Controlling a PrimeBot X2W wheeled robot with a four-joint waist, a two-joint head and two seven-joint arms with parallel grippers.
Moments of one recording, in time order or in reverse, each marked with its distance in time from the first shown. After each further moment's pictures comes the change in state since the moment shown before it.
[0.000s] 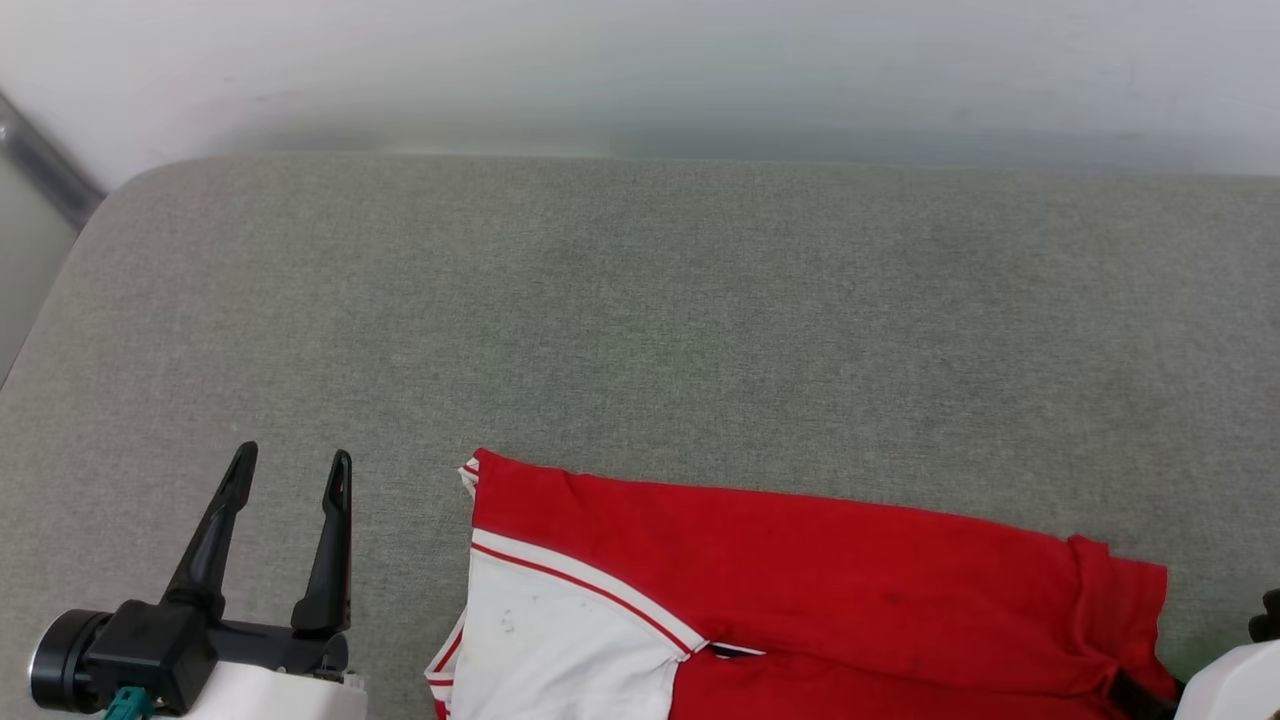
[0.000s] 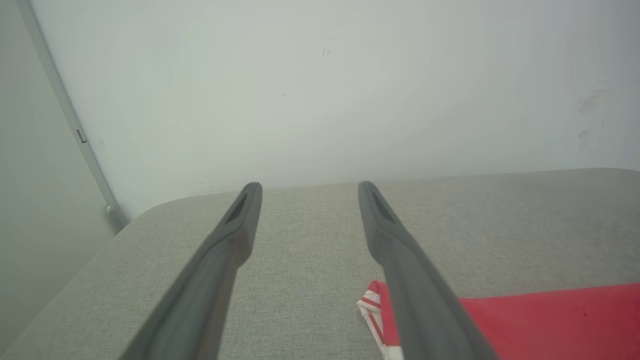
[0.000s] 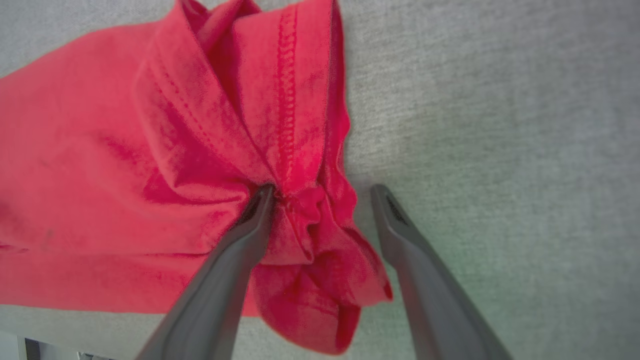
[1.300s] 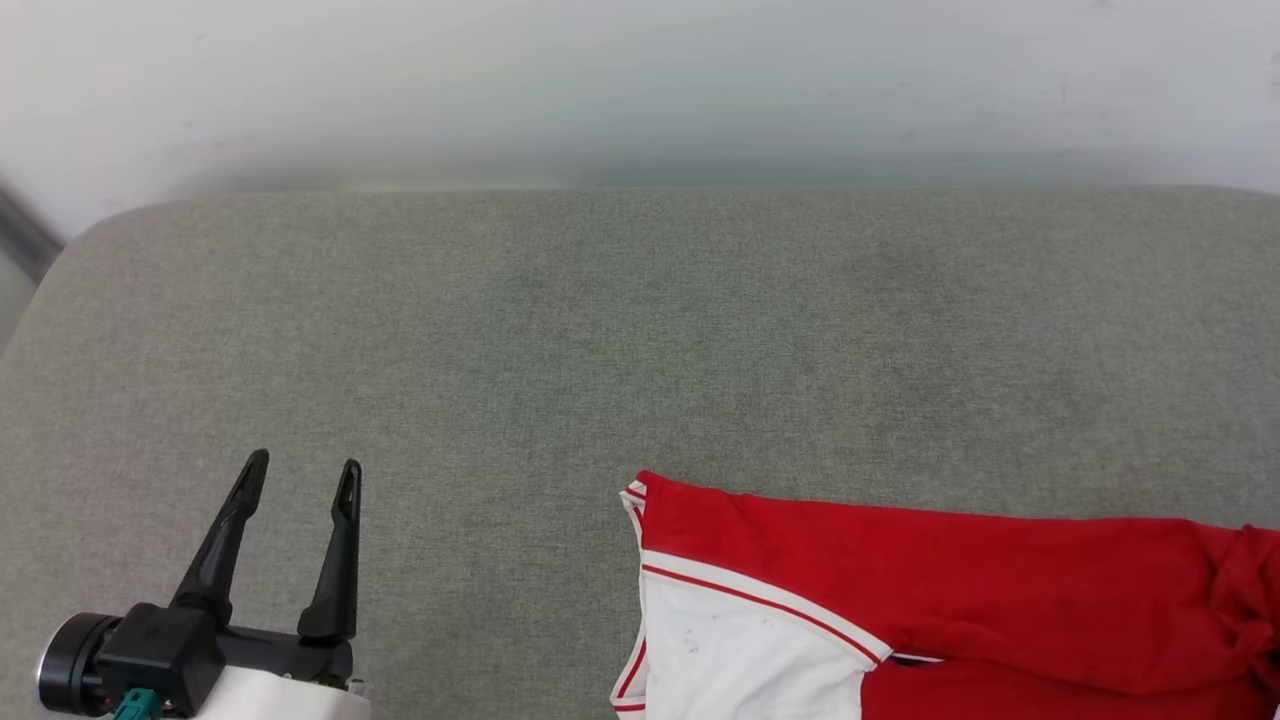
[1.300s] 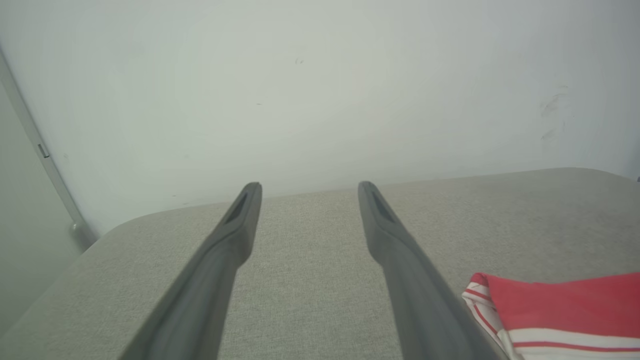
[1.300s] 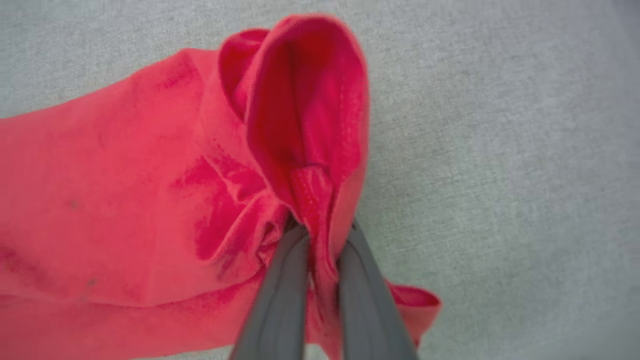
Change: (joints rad) left arm 0.001 -0.012 0.001 0.017 0.014 -0.028 0.000; right arm -0.089 -0.168 -0.073 0.165 -0.053 0.001 -0.160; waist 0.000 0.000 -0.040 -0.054
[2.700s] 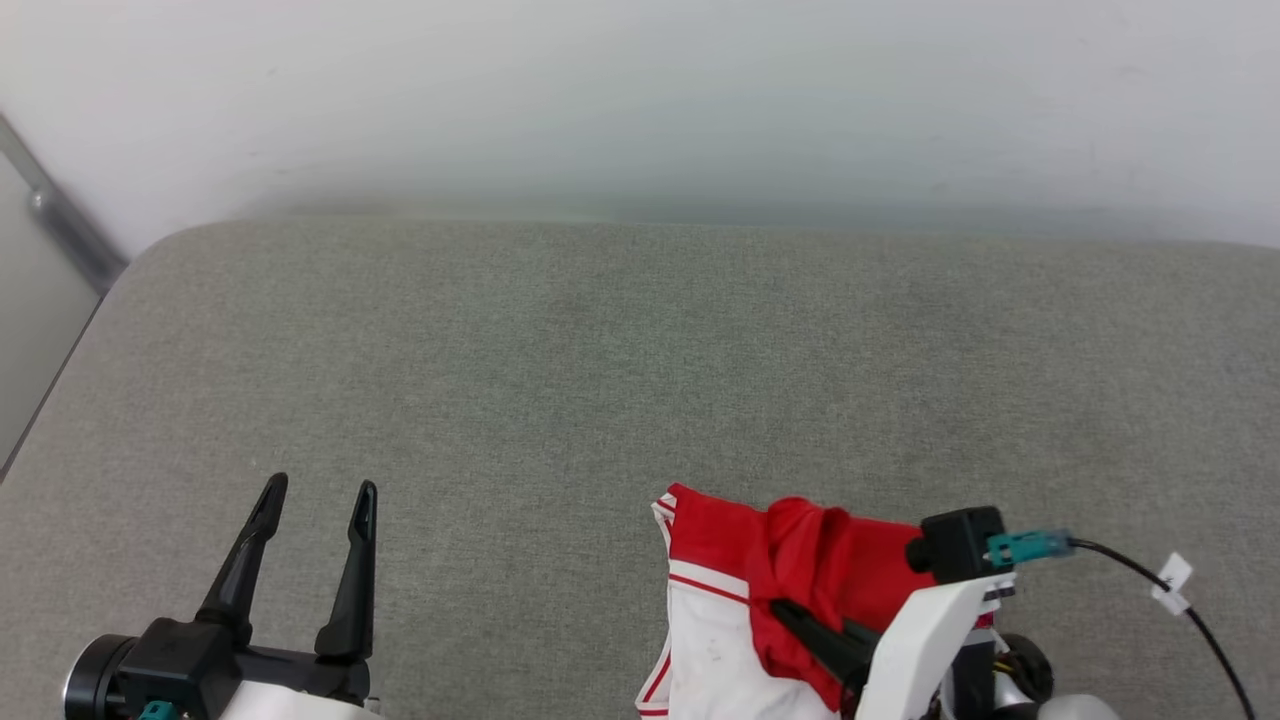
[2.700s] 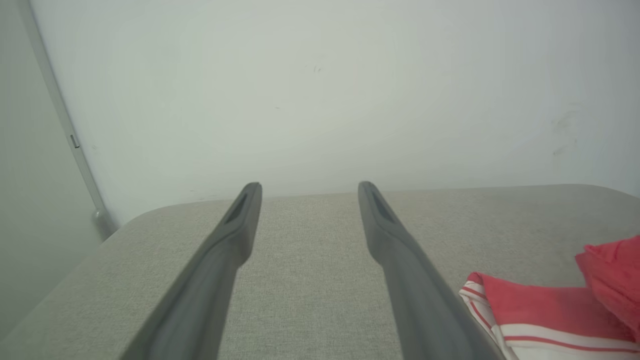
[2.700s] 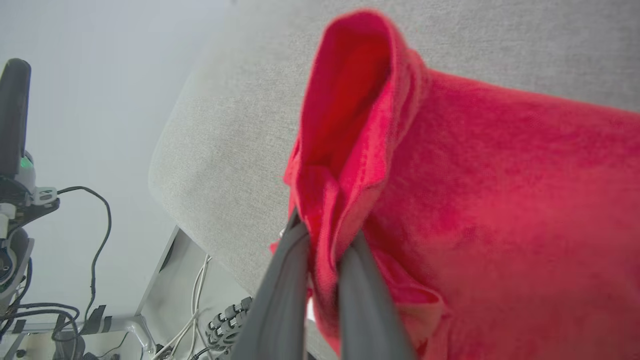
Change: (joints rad) left arm 0.023 -0.018 -0.013 0.020 -0.014 0.000 0.000; right arm -0.031 0.315 0.526 -0.300 0.215 -0.001 0.091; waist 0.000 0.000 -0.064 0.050
